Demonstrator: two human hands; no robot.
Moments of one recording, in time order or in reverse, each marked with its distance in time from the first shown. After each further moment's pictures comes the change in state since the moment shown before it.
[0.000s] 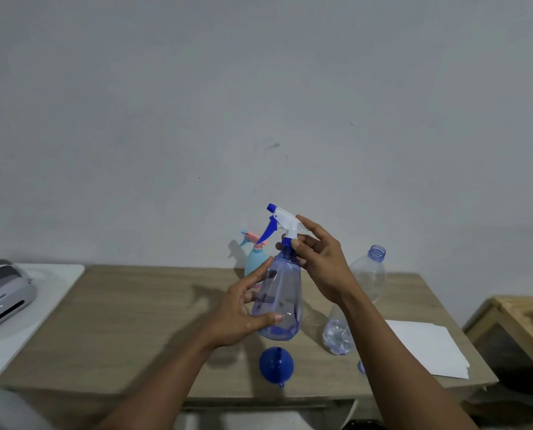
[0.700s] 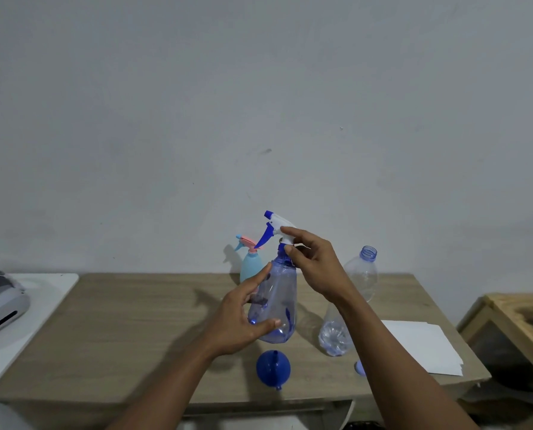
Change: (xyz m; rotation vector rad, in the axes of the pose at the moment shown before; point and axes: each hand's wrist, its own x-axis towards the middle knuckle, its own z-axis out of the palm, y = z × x) left_hand -0.006 0.001 0.010 0.128 0.057 0.048; right_hand -0.006 -0.004 -0.003 -0.301 -0.026 -0.162
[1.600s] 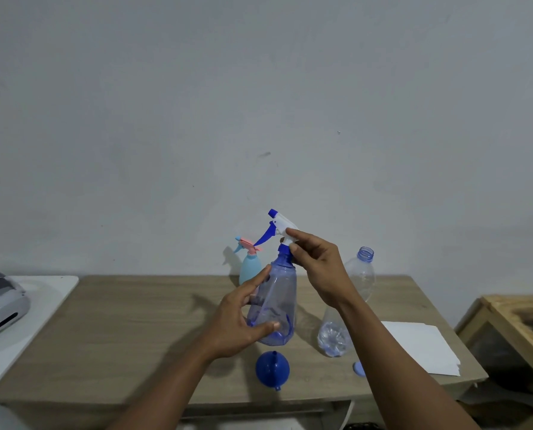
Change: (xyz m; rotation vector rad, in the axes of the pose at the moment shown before) left_hand -0.007 0.004 0.000 -0.042 -0.010 0.010; right_hand -0.010 -0.004 -0.002 0.220 0.056 0.031
